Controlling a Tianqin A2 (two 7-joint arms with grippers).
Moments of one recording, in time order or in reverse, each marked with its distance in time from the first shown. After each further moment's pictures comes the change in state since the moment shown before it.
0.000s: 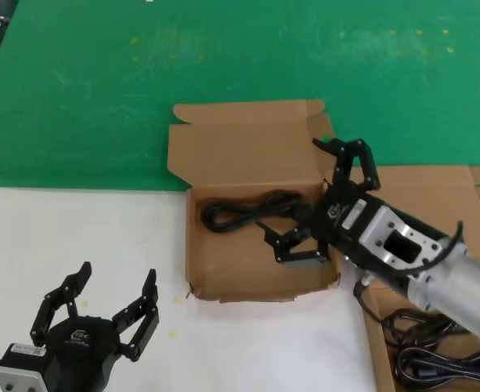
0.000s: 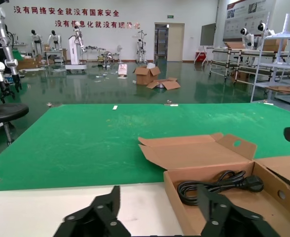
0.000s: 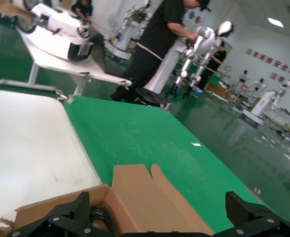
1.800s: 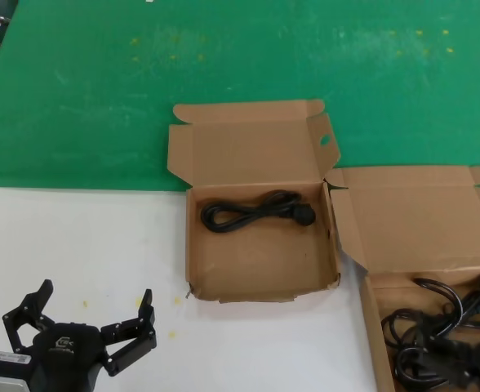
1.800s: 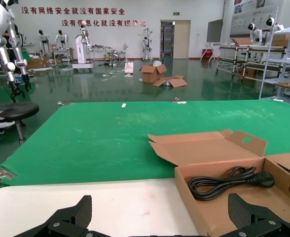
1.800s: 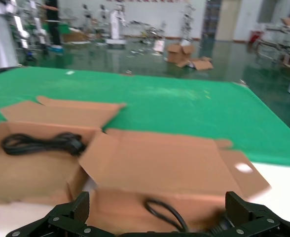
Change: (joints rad) left arm 0.032 -0.007 -0.023 -0.018 -0.024 -0.016 0.023; right arm -0.657 -0.004 0.311 0.131 0.557 0.454 -0.122
